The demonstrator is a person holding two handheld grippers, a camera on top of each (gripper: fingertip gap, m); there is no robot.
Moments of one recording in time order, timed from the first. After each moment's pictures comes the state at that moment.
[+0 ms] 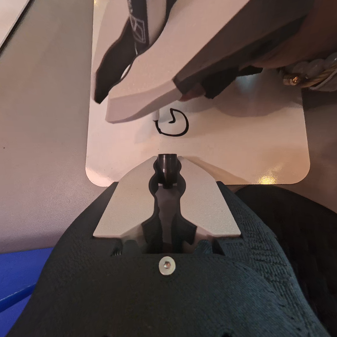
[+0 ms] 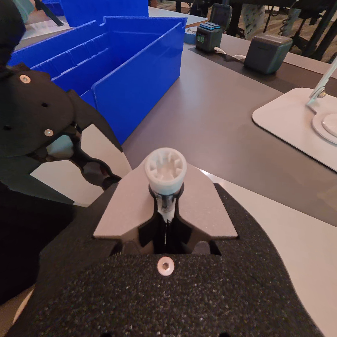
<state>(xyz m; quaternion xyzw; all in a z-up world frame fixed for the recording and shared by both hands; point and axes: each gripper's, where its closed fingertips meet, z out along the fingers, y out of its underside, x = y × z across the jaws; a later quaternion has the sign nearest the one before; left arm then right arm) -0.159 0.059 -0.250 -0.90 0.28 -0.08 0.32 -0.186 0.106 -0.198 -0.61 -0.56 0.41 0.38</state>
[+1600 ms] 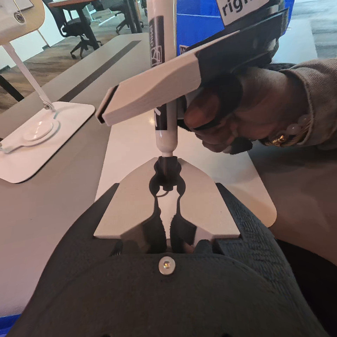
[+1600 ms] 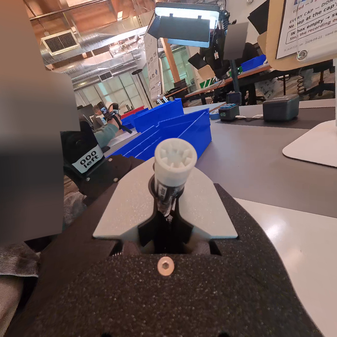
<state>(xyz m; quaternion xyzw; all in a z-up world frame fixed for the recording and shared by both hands) -0.112 0.074 -0.187 -0.78 0.31 -0.12 0.54 -0.153 0.075 -0.118 -0.54 -0.40 0.63 0.39</state>
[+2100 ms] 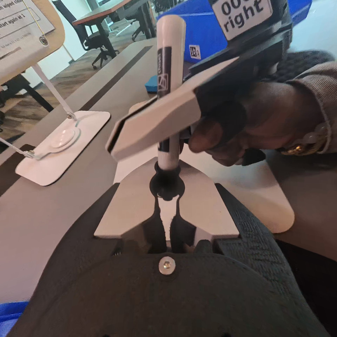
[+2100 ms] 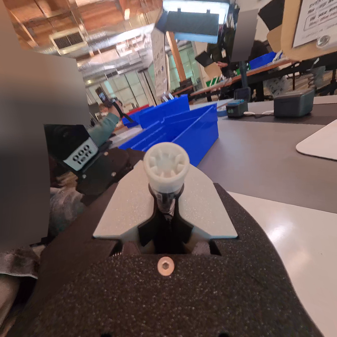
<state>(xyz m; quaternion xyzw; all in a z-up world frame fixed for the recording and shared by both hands) -0.115 0.077 -0.184 -0.77 0.32 -0.06 0.56 -0.158 0.062 -0.130 -0.53 -0.42 0.63 0.38</state>
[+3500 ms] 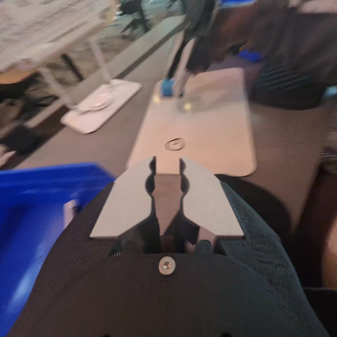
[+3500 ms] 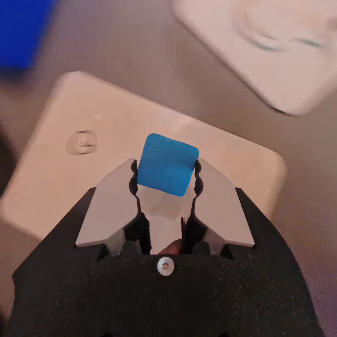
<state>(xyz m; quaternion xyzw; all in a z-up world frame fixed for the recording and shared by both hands) -0.164 -0.009 -0.149 -0.81 0.24 -0.02 0.54 -0.095 0.185 -0.212 -0.71 -0.63 0.24 0.23</state>
